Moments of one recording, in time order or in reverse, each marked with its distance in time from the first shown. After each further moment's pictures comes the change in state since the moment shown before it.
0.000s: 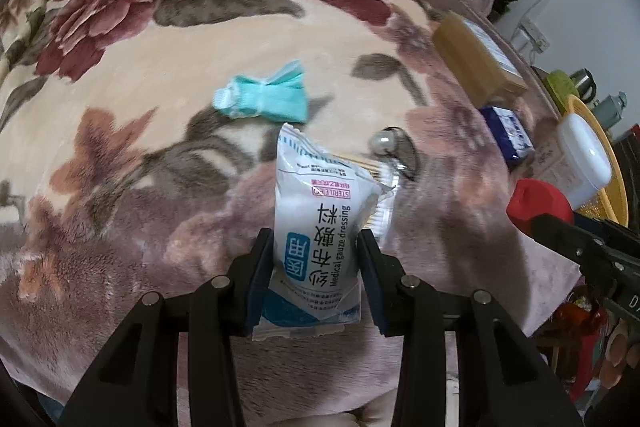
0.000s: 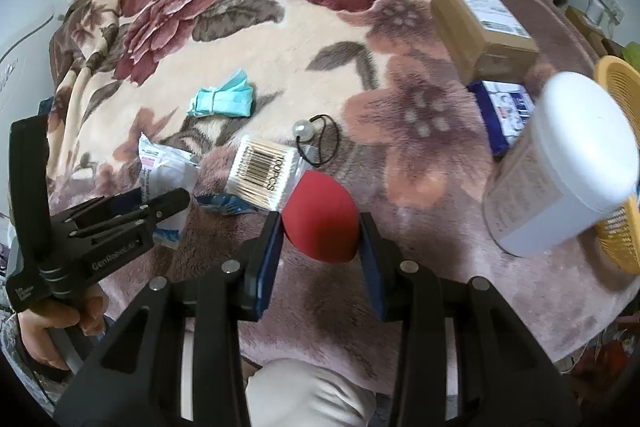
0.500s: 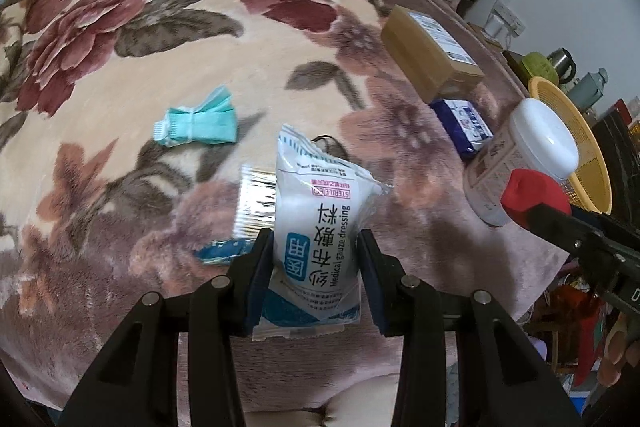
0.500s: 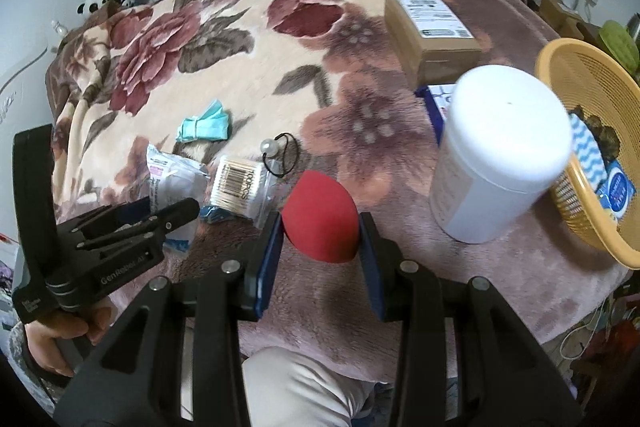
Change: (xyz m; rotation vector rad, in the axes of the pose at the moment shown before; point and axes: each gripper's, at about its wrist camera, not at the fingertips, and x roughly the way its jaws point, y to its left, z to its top) left arm -0.011 -0.062 0.009 0.084 0.000 -0.035; right arm -0.041 -0.041 -0.005 0.079 -0.059 -0.007
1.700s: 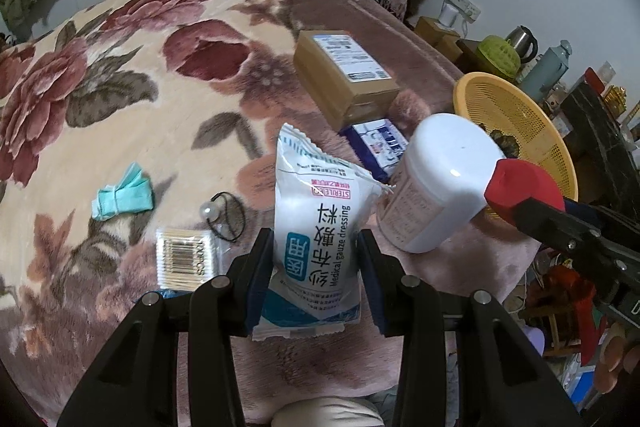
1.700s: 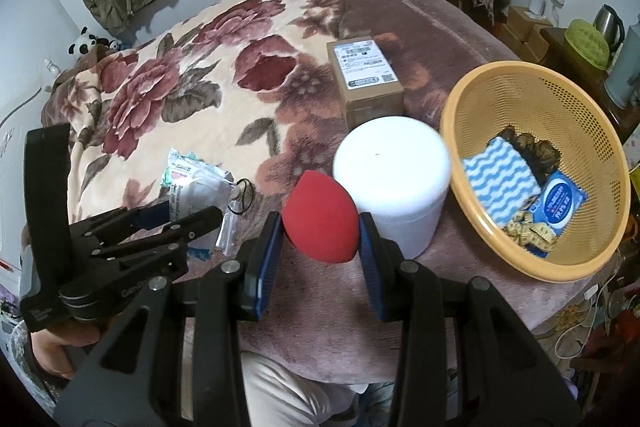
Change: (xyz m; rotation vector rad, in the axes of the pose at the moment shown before) left arm -0.017 -0.110 0.038 0.143 -0.041 -0.055; right arm -0.062 -0.062 0.013 0.059 -0.110 -0.031
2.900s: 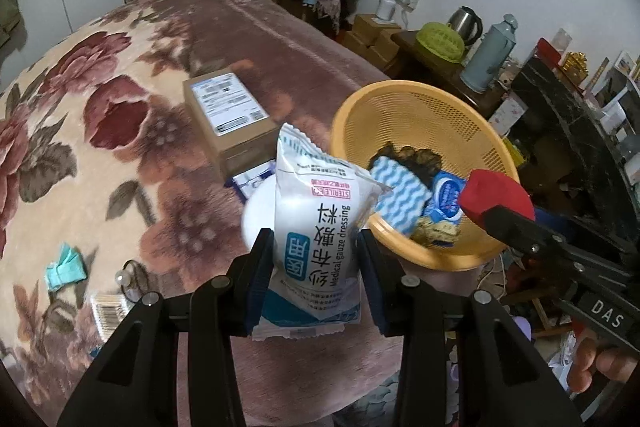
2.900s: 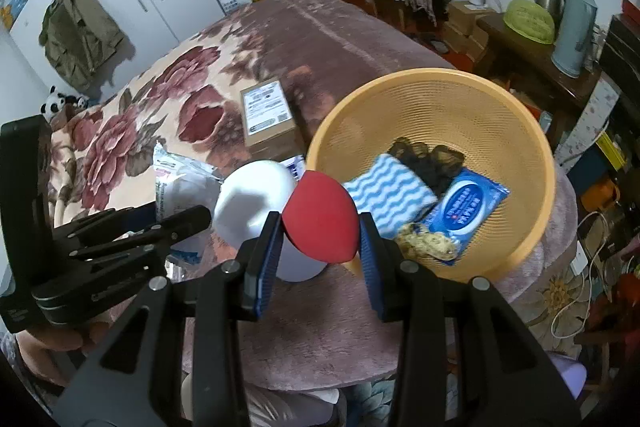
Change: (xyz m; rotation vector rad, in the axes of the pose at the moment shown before) left arm 0.005 -0.133 0.052 0.153 -0.025 -0.106; right arm -0.050 -0.115 0.011 0.151 -0.091 -0.067
